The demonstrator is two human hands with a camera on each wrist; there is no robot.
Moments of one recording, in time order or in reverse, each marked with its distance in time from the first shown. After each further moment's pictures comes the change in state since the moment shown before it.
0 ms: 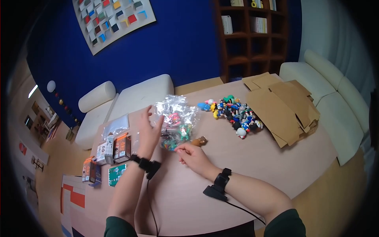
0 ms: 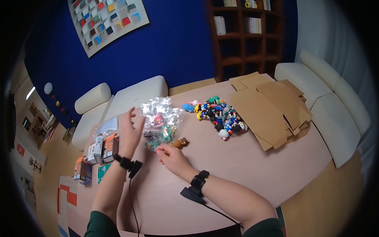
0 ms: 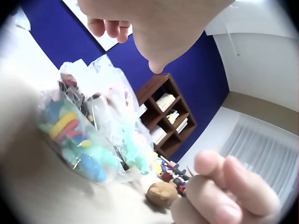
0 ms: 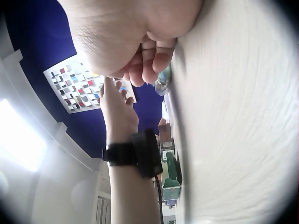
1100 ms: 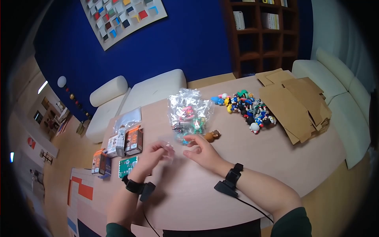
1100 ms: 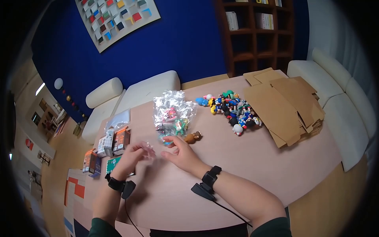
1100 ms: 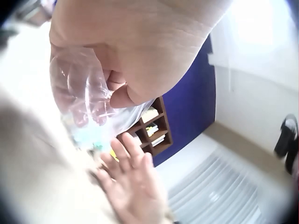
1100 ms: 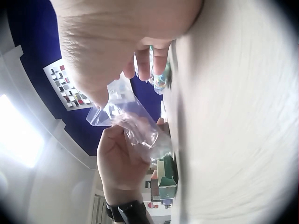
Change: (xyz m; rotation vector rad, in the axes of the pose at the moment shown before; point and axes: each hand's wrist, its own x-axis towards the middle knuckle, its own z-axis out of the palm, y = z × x) left_hand -0.083 -0.010 -0.081 -0.554 -0.593 -0.353; right_hand -0.002 0.000 0.010 -0.324 0.025 -0.370
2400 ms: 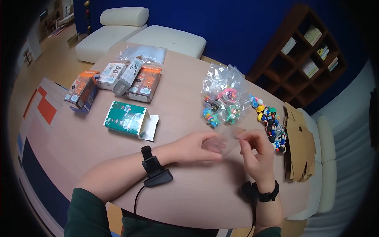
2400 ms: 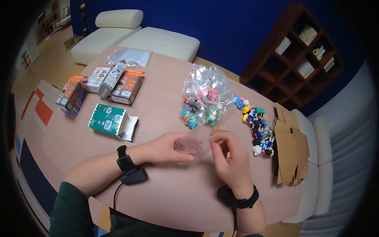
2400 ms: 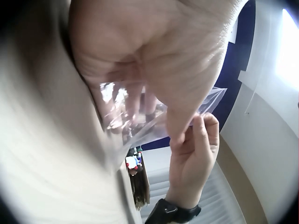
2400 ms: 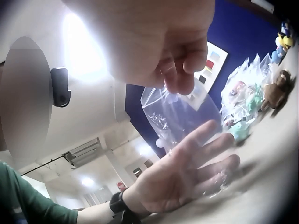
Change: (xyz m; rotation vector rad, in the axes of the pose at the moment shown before) left_hand -0.010 -0.029 0.057 -0.622 -0.298 0.063; right_hand 0.014 -0.099 -0.013 -0.589 -0.104 0.059
